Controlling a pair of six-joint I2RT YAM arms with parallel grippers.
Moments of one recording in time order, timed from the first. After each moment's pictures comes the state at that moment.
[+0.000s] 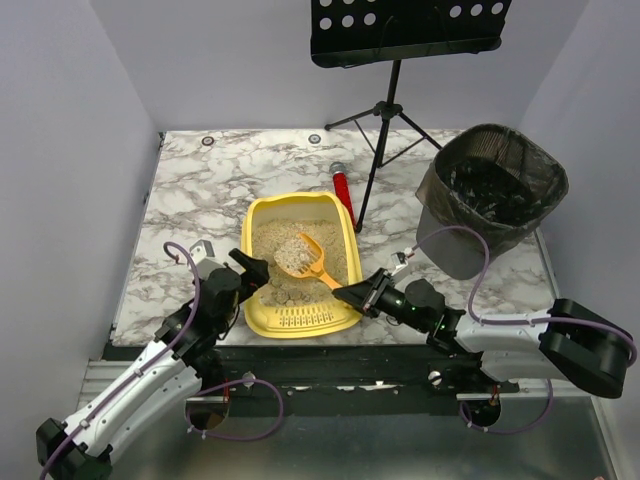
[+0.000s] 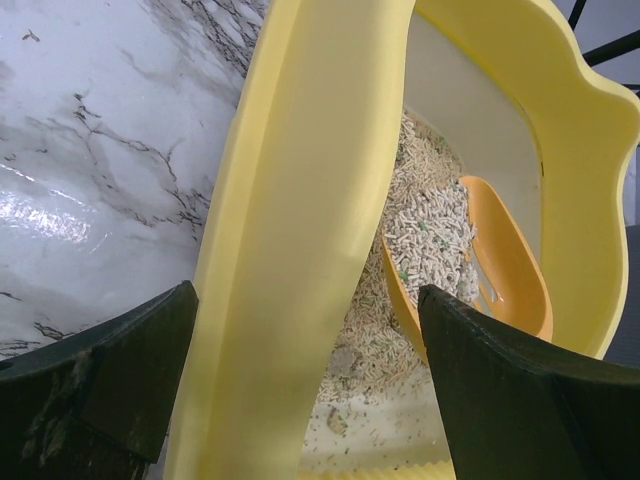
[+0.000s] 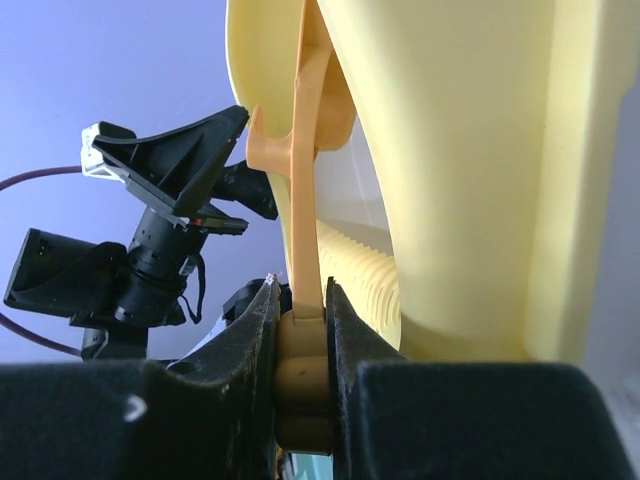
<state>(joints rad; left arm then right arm) -0.66 0.47 0.36 -0.40 -0.52 -1.03 1.01 1.20 0.21 0.82 0.05 1.37</state>
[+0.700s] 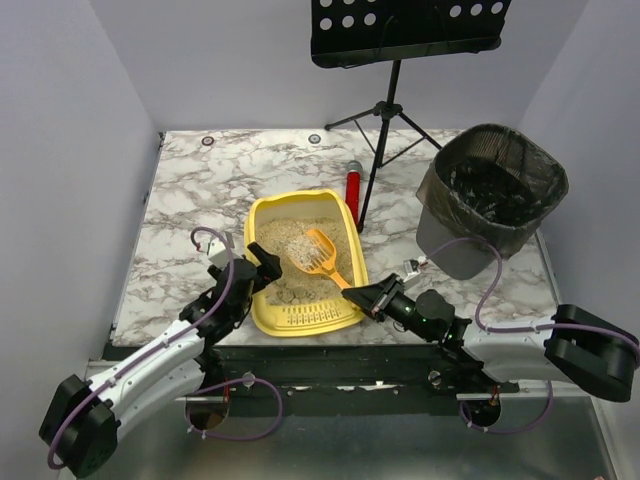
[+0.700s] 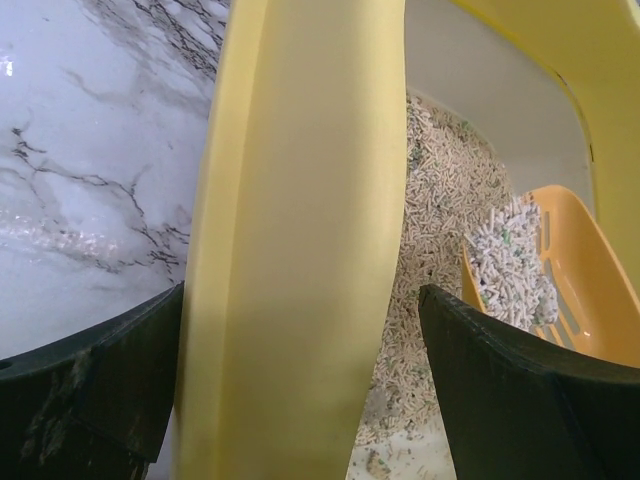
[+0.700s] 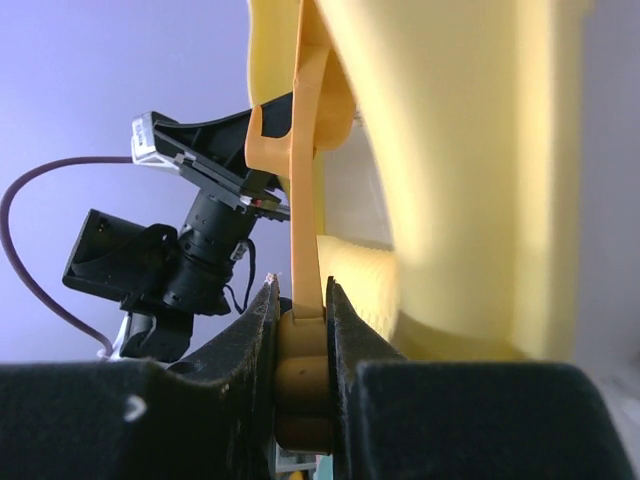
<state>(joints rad) -0.66 0.71 0.30 -0.08 -0.50 -0.92 1.04 1.13 0.12 0.90 0.17 1.41</state>
